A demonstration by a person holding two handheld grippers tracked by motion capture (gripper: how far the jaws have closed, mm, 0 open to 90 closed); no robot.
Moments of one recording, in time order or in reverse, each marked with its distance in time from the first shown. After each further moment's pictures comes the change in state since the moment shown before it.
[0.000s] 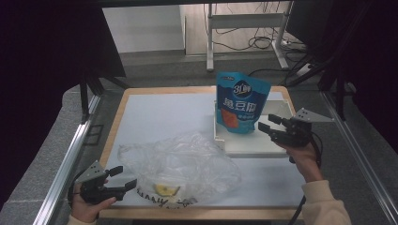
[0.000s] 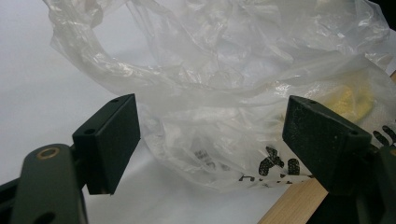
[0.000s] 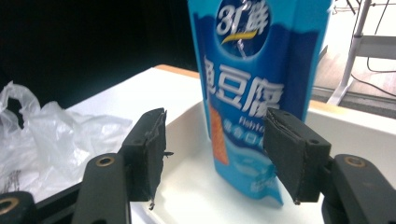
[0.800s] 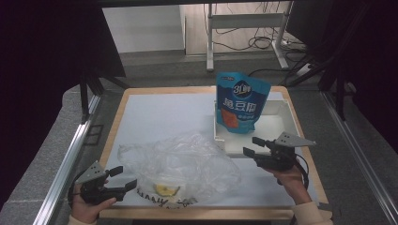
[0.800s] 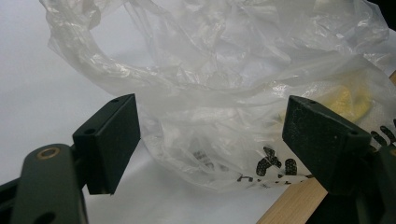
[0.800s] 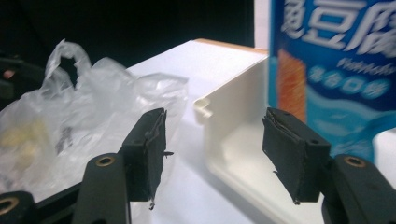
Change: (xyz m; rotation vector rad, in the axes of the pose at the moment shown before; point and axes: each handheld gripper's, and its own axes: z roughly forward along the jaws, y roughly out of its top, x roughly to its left) left arm -0.002 0.000 0.000 -0.003 0.003 0.003; right arm 0.052 -0.048 0.006 0.055 0.114 -0.015
